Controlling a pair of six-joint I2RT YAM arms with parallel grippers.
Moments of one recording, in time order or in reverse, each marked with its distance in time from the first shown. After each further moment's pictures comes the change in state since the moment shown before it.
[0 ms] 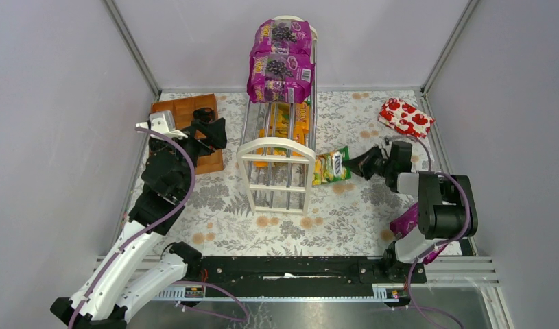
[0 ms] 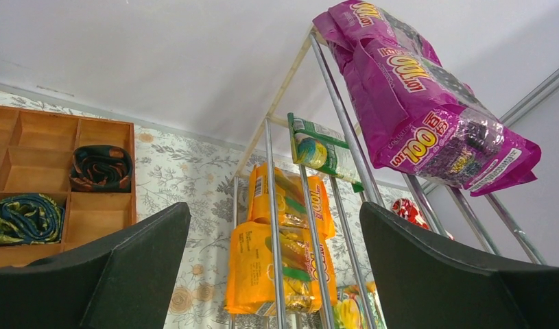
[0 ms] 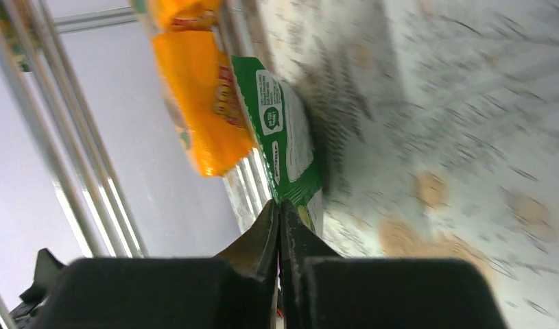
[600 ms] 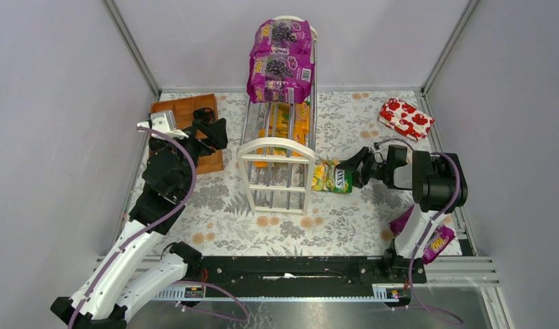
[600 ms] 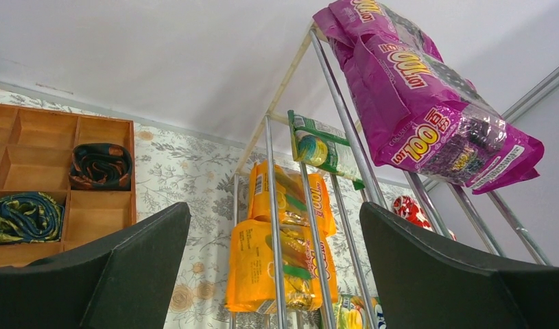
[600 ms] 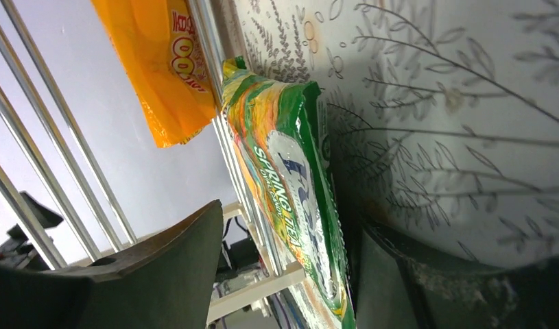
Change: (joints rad) left arm 0.000 0.003 0.000 -0.008 0.004 0.000; right arm -0.051 0.255 0.008 0.058 -0.201 -0.164
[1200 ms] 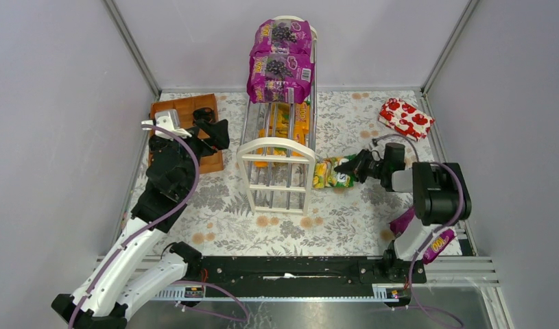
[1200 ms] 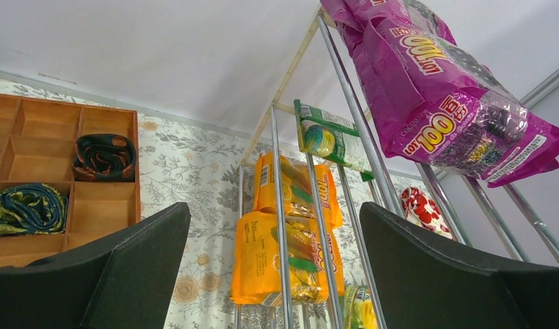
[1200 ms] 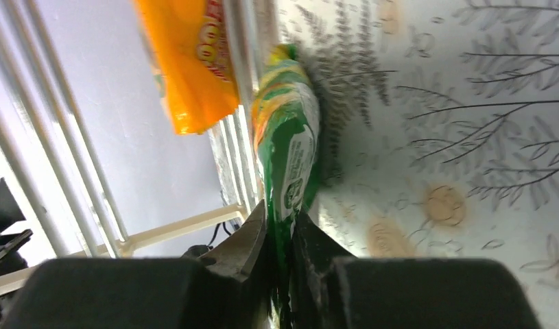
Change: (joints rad) left arm 0.000 0.024 0.000 -0.016 0.000 0.000; right arm 0.065 -0.074 -0.032 0.055 0.047 0.023
